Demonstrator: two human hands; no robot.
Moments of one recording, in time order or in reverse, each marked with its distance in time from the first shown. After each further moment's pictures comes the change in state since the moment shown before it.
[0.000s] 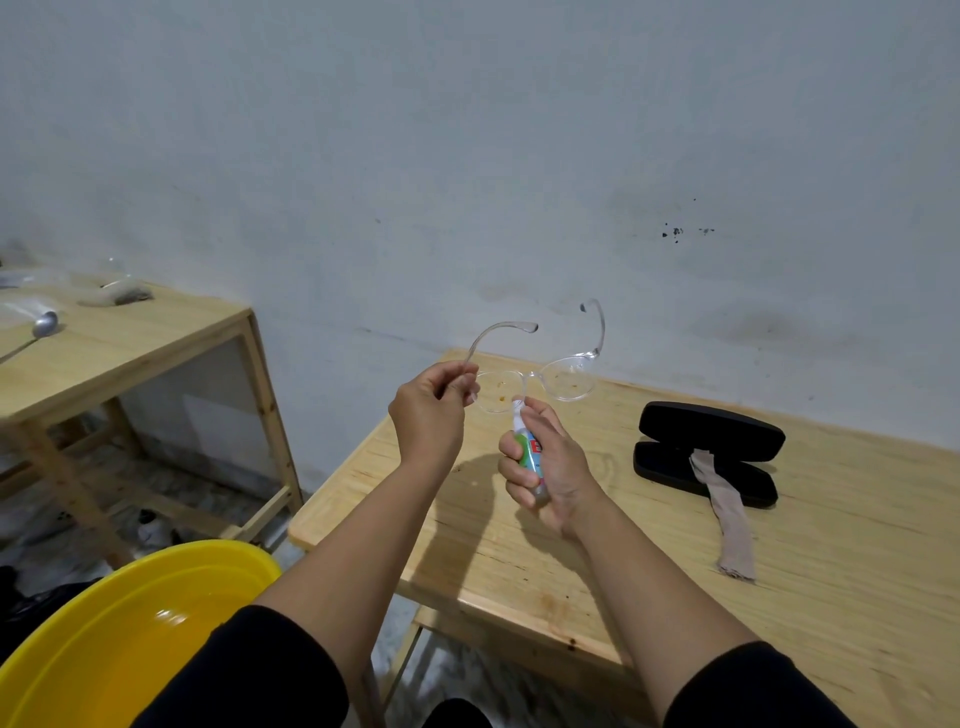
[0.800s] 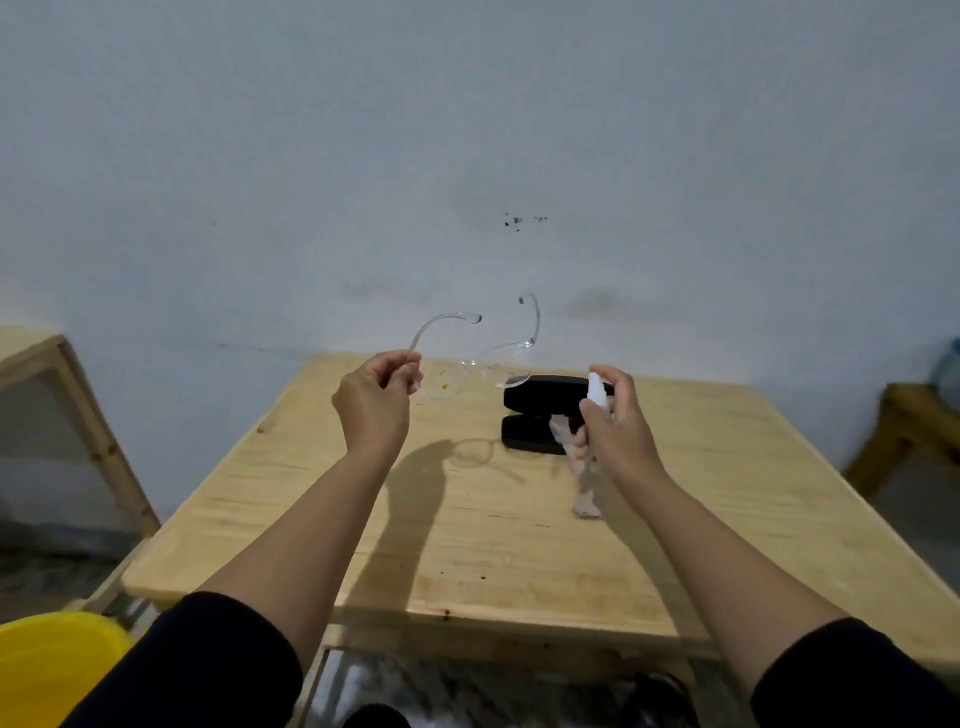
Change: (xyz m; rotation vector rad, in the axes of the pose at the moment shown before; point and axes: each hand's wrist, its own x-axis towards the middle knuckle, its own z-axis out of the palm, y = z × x) left_hand -0.026 0.006 0.069 0.014 -0.140 0.034; right_hand -0.092 -0.088 -0.118 -0.838 0.669 -0.427
